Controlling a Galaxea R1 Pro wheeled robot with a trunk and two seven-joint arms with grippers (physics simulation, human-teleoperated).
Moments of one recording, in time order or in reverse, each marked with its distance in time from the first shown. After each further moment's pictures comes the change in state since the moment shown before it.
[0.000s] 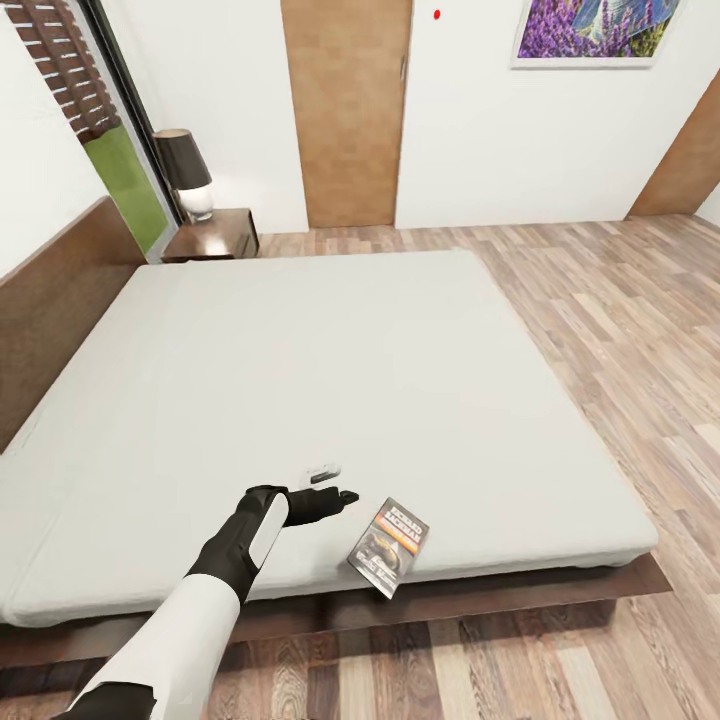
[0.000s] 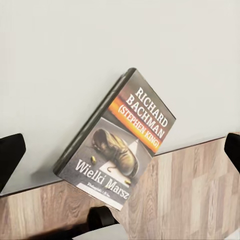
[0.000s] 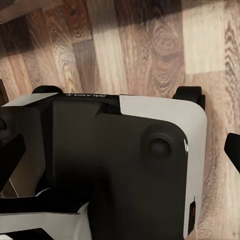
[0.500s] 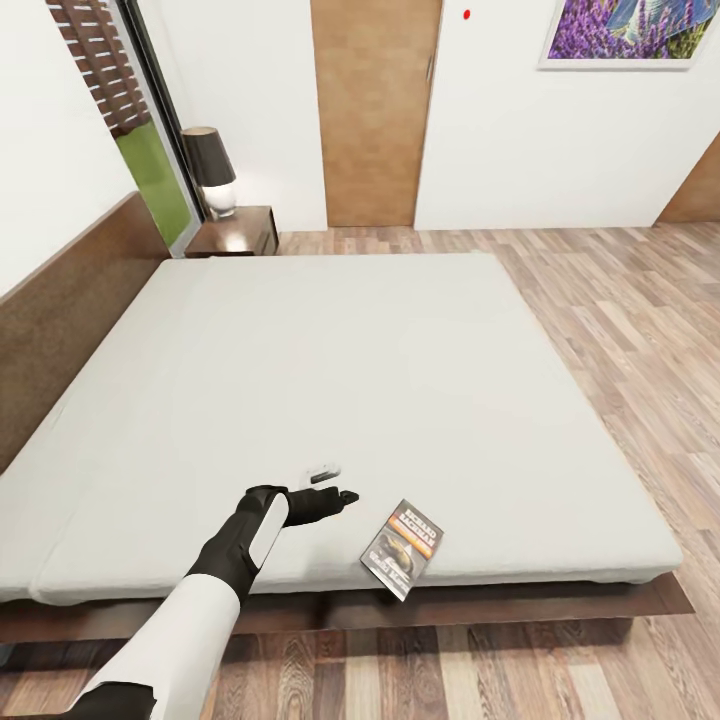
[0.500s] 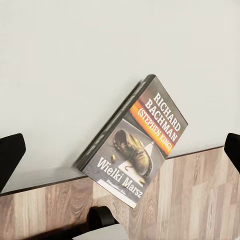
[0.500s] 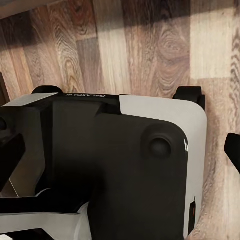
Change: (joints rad) left arm 0.000 0.000 0.000 0.000 0.000 0.000 0.000; right arm 0.000 0.000 0.000 0.000 0.000 0.000 0.000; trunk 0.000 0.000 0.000
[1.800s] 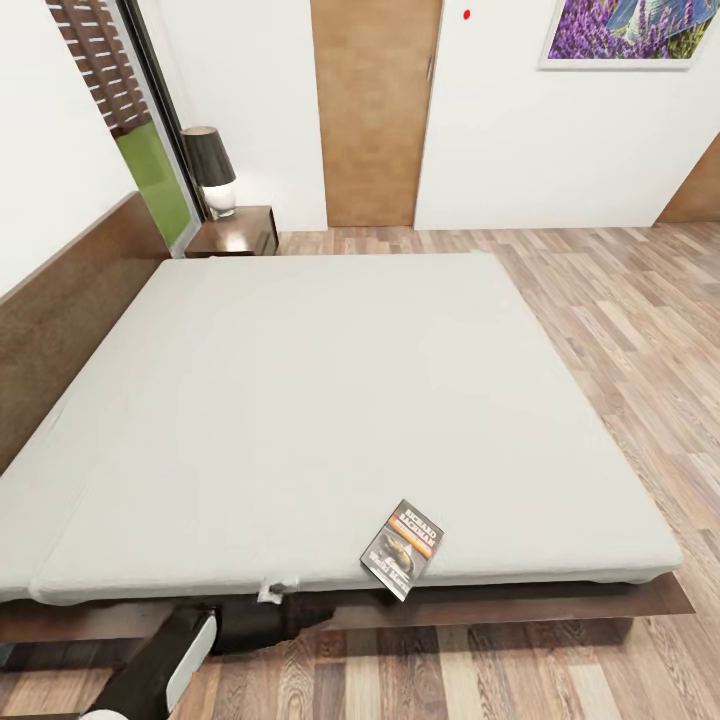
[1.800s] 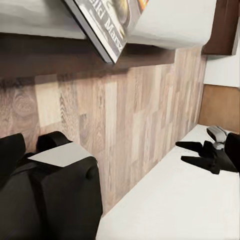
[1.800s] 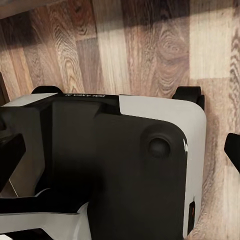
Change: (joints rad) left arm 0.321 0.242 -0.111 0.004 0.009 -0.078 -0.650; right arm 0.000 -0.002 0.000 0.000 0.000 0.000 0.000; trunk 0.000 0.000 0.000
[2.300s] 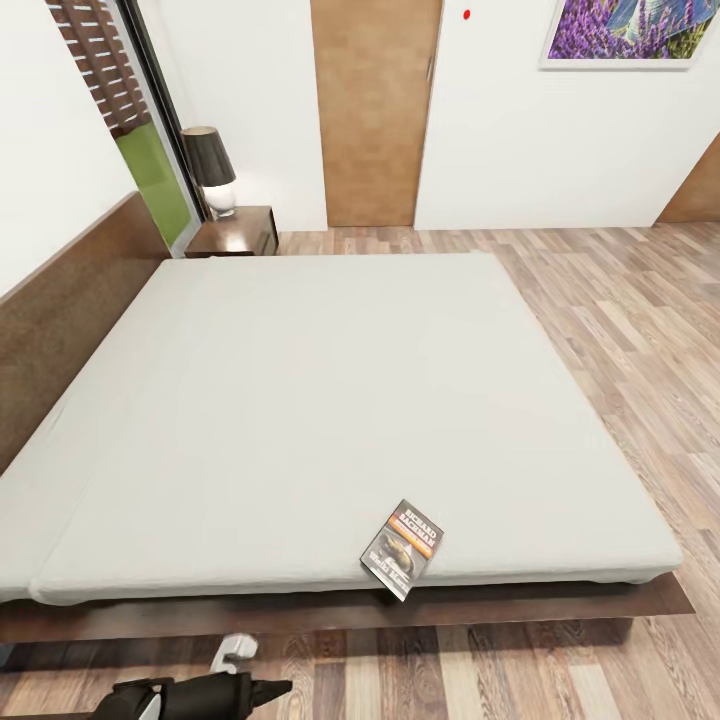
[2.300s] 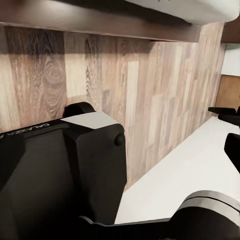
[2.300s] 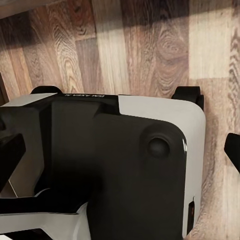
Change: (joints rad) left arm 0.114 0.116 -0.016 0.121 -0.003 -0.194 -0.102; right arm 0.000 0.000 0.000 0.000 0.000 0.000 -0.003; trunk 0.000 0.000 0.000
